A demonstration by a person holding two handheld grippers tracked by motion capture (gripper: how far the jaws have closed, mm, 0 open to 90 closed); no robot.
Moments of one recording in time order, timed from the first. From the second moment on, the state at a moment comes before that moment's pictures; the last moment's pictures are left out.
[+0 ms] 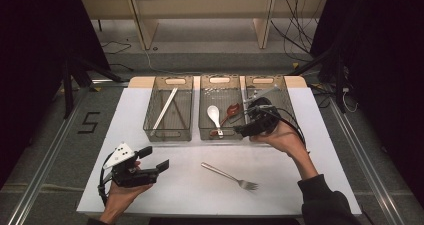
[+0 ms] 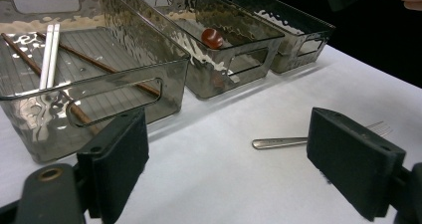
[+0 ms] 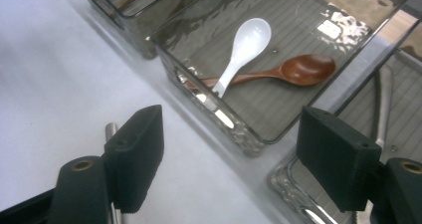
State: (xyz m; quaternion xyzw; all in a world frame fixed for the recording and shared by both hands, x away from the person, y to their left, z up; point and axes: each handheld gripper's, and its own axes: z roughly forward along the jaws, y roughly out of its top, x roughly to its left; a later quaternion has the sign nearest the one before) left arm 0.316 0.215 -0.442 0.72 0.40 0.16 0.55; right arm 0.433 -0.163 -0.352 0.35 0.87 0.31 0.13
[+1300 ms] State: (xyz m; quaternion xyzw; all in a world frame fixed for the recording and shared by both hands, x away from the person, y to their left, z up) left arm 0.316 0.215 -0.442 0.72 0.40 0.16 0.55; right arm 0.384 -0.112 -0.424 0.26 0.95 0.18 0.05
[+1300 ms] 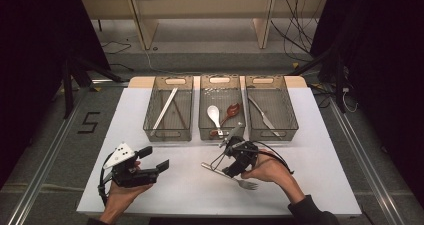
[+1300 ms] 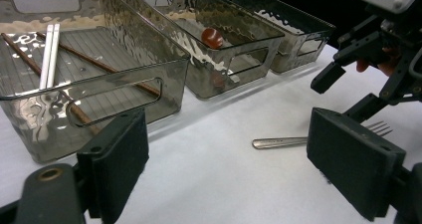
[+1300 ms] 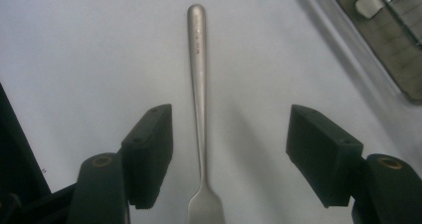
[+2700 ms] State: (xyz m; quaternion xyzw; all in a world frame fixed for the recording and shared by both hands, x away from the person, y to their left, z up) left arm 0.316 0.215 -0.441 0.72 0.40 0.16 0.55; right arm 0.380 -0.100 -0.456 0.23 0.97 0.09 0.02
